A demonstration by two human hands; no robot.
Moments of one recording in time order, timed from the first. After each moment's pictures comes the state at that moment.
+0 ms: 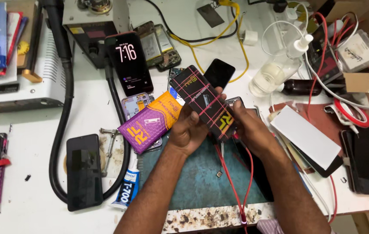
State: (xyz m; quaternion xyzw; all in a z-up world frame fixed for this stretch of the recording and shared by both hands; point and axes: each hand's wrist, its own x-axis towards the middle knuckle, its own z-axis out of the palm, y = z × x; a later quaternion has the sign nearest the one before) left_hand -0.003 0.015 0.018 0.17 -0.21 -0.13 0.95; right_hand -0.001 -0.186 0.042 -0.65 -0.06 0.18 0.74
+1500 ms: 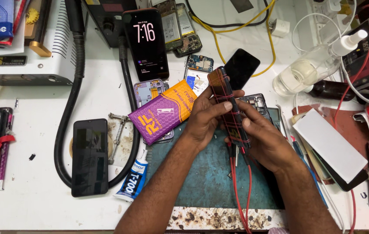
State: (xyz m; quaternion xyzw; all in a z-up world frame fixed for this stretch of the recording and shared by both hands) left_hand 0.005 0.020 0.030 0.33 -0.10 -0.11 0.93; right_hand -0.024 -0.163 0.067 -0.55 -0.02 0.26 0.79
